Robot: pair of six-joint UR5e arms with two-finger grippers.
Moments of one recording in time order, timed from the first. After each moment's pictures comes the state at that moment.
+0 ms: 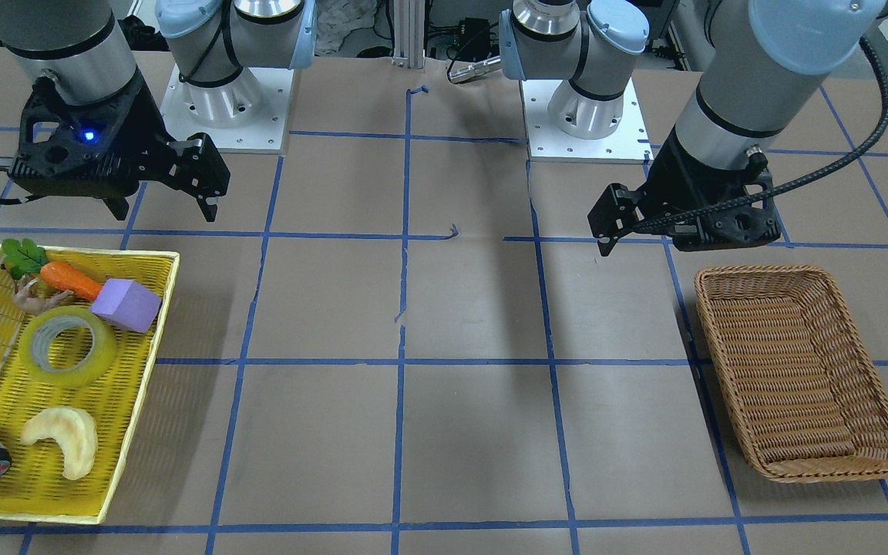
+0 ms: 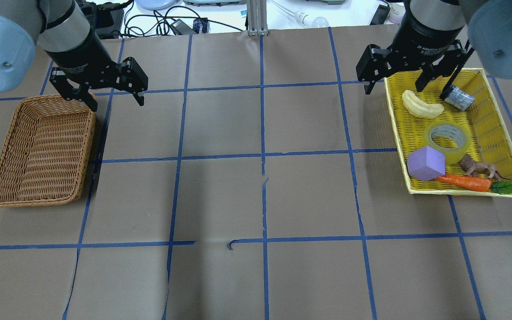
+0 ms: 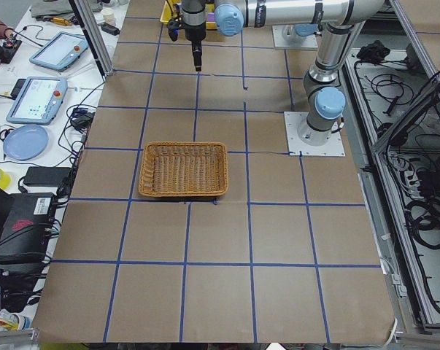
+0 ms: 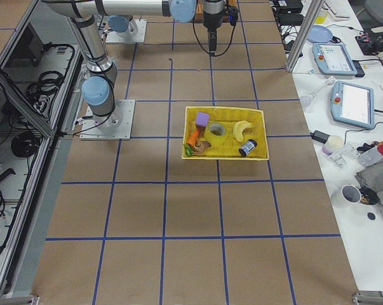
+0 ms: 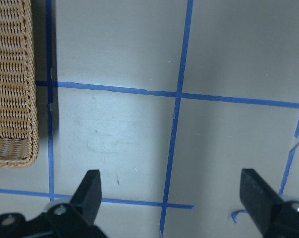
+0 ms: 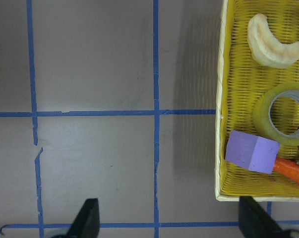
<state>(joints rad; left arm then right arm) -1.52 -1.65 -1.55 -1.53 1.57 -0.05 1.56 -1.55 1.56 -1.63 -1.57 -0.01</state>
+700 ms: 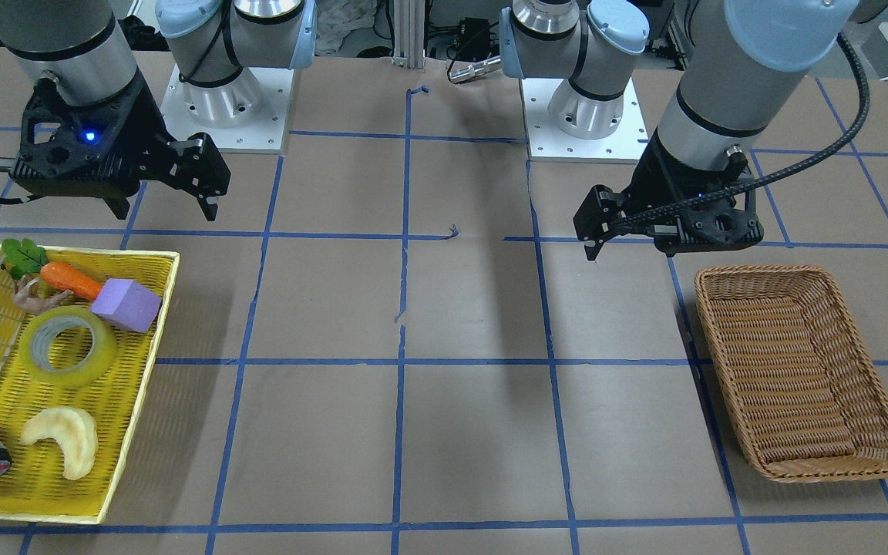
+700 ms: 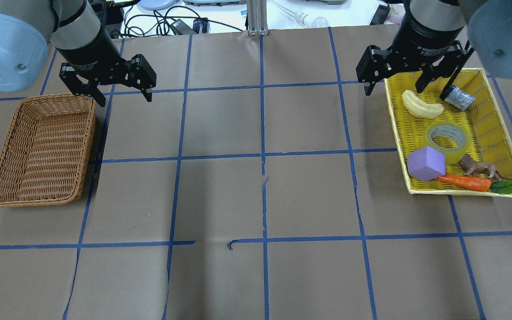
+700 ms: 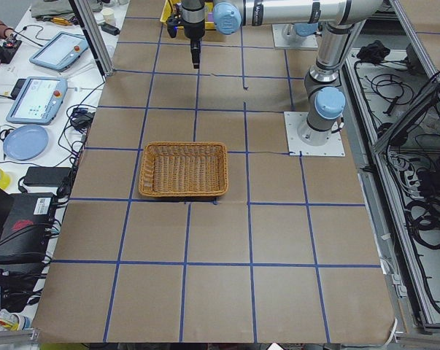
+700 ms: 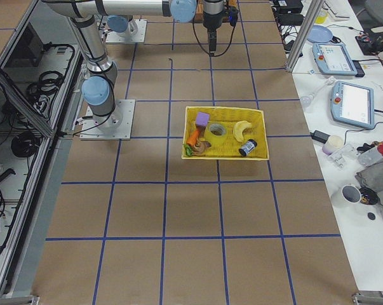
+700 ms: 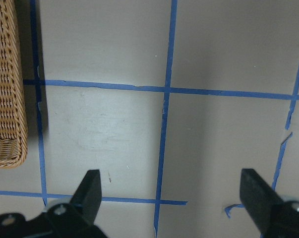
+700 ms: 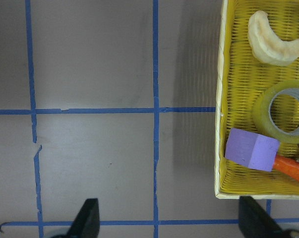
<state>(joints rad) -1.54 -1.66 -1.55 -1.48 1.57 -0.05 1.56 -1.55 1.56 -1.62 -1.57 -0.01</state>
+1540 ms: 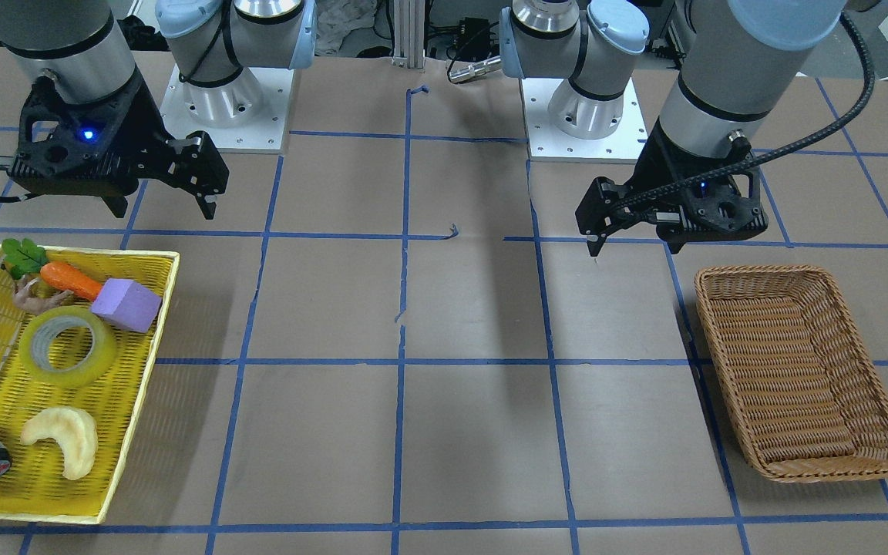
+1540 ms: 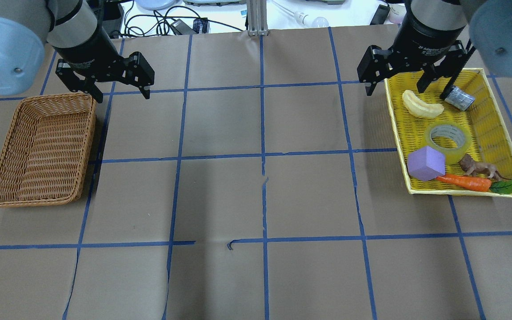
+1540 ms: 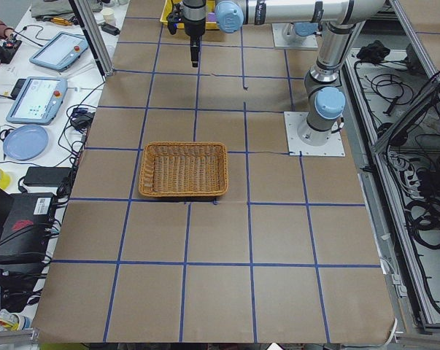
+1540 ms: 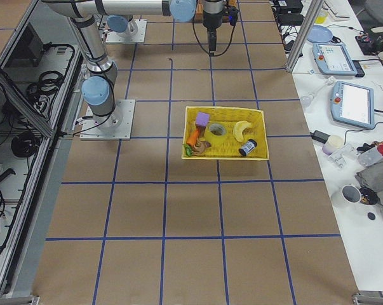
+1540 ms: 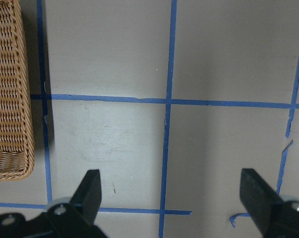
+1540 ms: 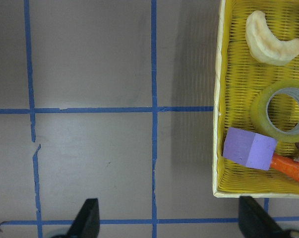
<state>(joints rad) -1.55 -1.65 -1.56 -1.47 1.58 0.00 1.56 -1.55 1.55 -1.61 -1.58 -0.01</state>
